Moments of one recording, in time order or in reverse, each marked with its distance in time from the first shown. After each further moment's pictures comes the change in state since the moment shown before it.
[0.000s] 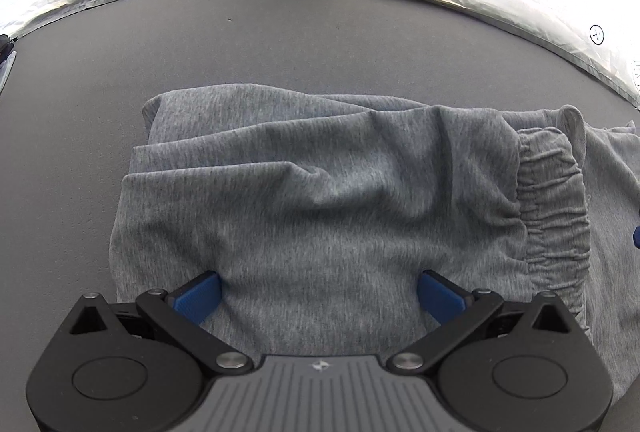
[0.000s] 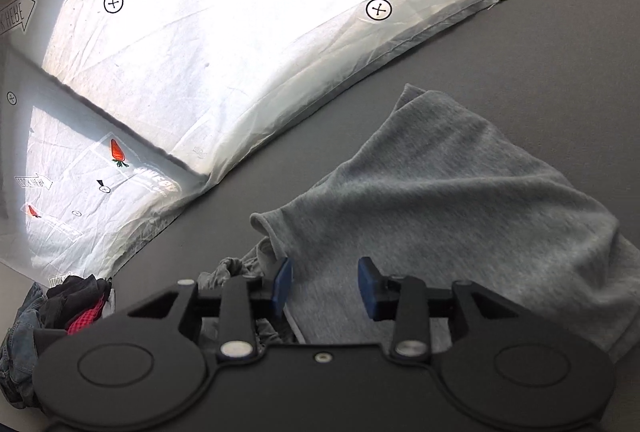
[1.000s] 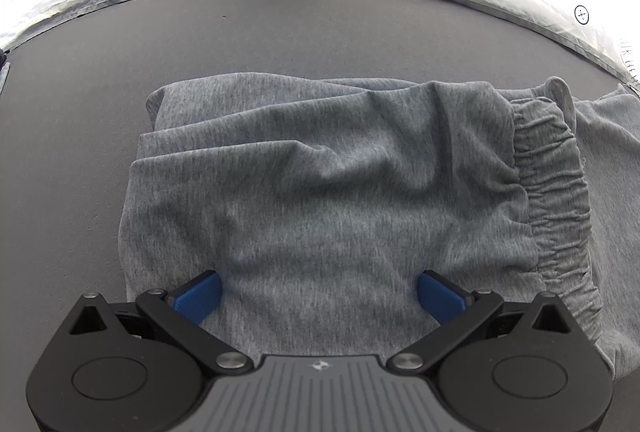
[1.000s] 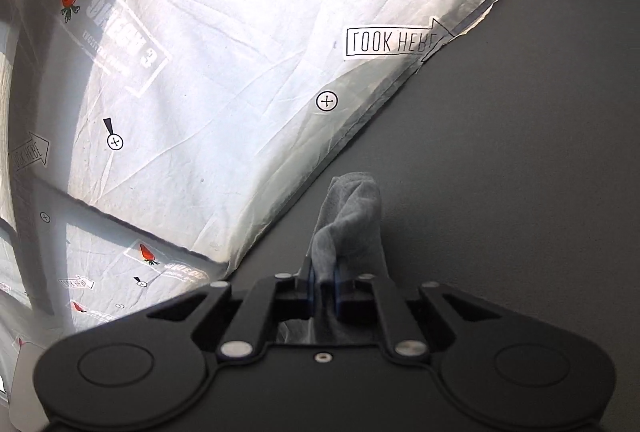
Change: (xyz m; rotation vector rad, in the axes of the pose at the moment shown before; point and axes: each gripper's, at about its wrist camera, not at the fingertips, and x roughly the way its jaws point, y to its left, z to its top) left arm -0.011 0.010 -0.019 0.043 0.013 -0.011; right arm -0.052 -0.049 0.010 0.282 -0.141 0.202
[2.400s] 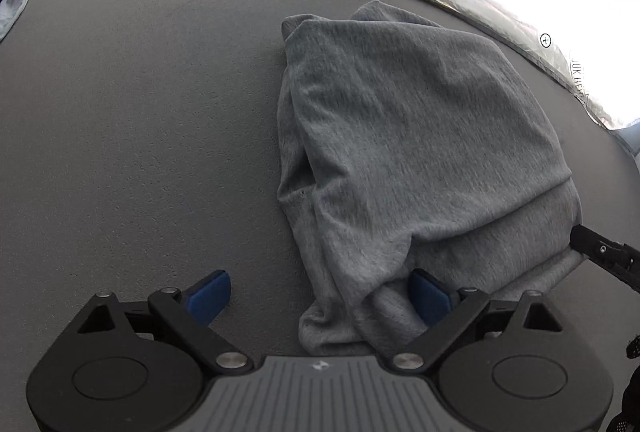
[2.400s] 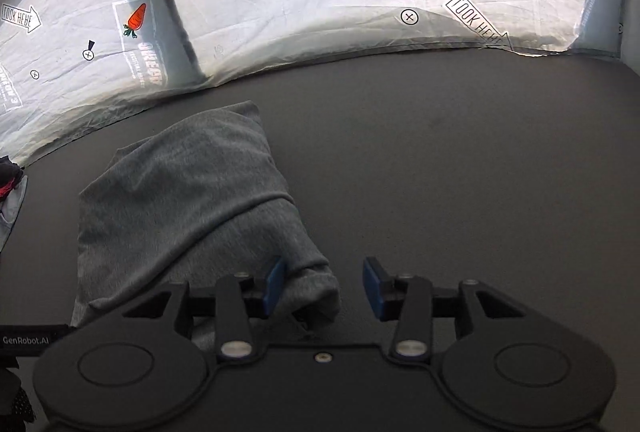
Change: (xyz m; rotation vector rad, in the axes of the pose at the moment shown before) left arm -0.048 0.111 -0.096 -0.009 -0.033 -0.188; right arm 0.019 0.134 -0.208 -0.595 0.126 -0.493
